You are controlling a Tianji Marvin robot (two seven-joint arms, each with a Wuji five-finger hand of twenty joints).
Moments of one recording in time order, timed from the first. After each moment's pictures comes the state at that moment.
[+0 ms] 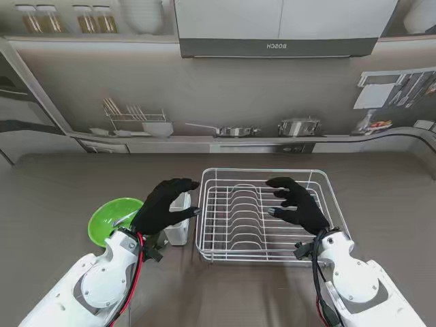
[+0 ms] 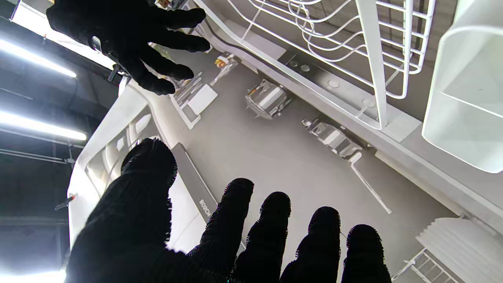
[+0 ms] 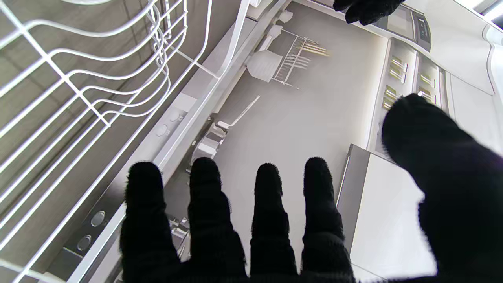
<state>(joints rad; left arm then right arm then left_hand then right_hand) 1.59 -1.14 -1.21 -1.60 0.50 -0.39 0.20 -1.62 -1.15 1.34 -1.57 -0.11 -0.31 -0.02 0.82 -0.30 0.22 -0.08 0.61 0.25 0.12 0.30 0.56 0.27 0.07 0.25 0.30 0.33 0.12 0.33 0.06 0.28 0.18 0.53 0.33 -0.79 1.09 -0.15 0.32 -0.13 0.76 0.28 0.38 0.00 0.63 0.33 0.56 0.23 0.16 0.27 0.26 0.39 0.57 0.57</state>
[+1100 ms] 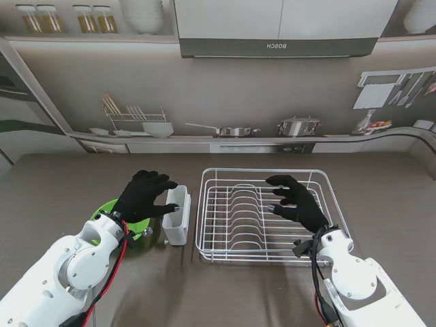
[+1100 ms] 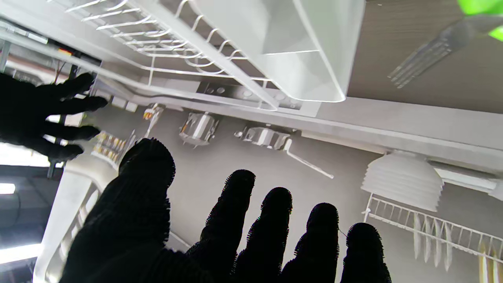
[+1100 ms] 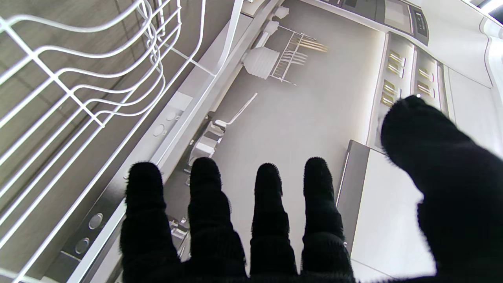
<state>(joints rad) 1.55 -1.09 -1.30 -1.60 0.83 -0.29 0.11 -1.60 -1.15 1.33 -1.55 -0.09 -0.32 -0.02 0.81 -0.30 0.22 -0.08 0.69 0.25 0.15 0.31 0.60 0.28 0.09 0.26 0.32 0.33 0.13 0.34 0.07 0.28 0.18 0.53 0.33 -0.78 1.08 -0.15 0.32 -0.13 0.76 0.28 0.38 0.00 0.63 0.33 0.56 0.23 0.16 0.27 0.26 0.39 0.55 0.60</state>
